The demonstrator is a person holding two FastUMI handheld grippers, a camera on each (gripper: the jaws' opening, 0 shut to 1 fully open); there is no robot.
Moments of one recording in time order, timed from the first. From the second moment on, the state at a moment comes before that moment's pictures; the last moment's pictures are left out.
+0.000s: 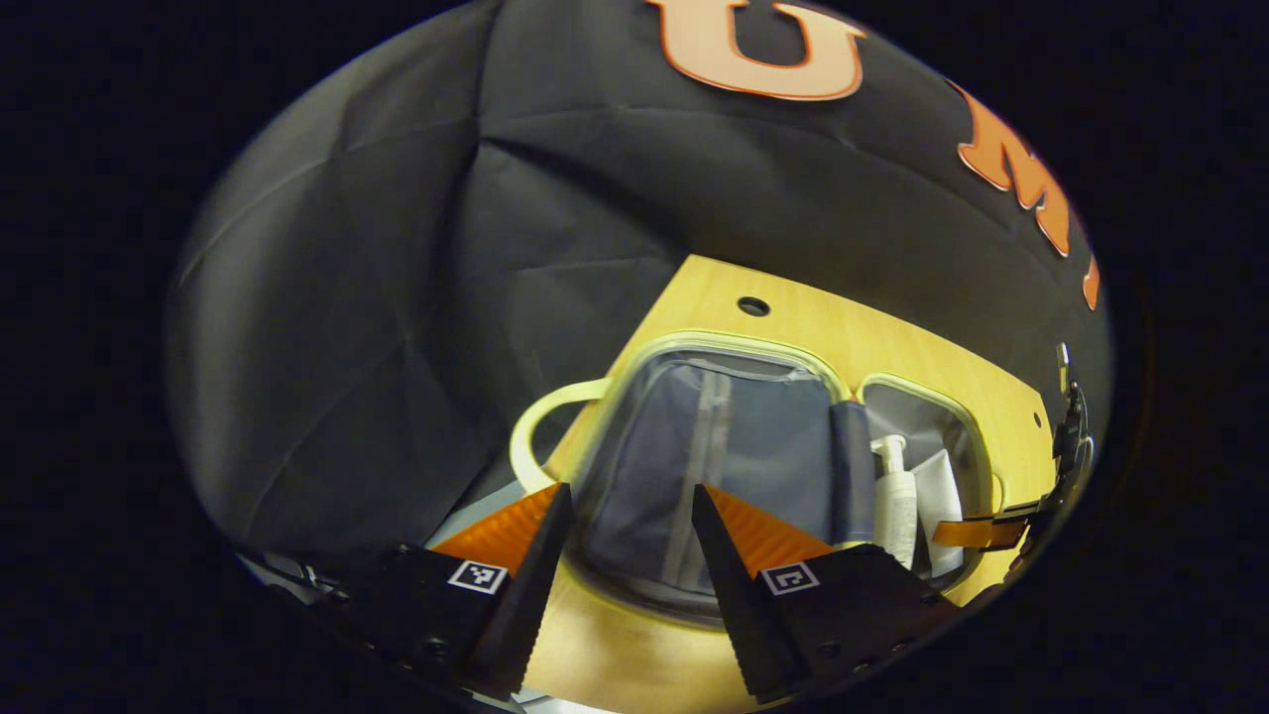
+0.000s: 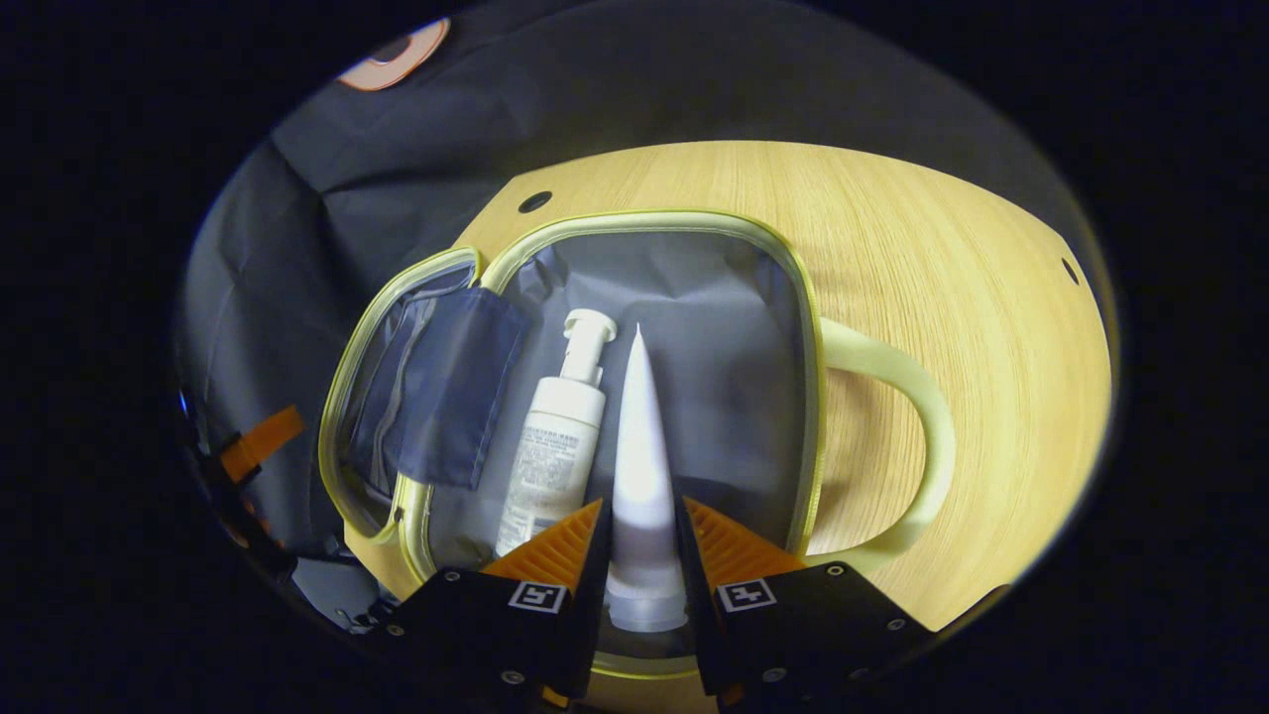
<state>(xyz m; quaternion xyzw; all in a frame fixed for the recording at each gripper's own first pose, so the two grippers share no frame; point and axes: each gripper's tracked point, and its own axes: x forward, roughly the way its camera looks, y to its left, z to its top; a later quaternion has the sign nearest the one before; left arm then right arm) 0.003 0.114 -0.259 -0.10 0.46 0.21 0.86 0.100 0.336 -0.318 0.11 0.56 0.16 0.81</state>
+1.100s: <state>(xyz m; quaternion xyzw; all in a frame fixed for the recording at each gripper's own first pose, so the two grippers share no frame) 0.010 0.207 -0.304 -0.38 0.39 0.27 0.79 0.129 0.256 -0.244 0.15 0.45 0.05 0.88</state>
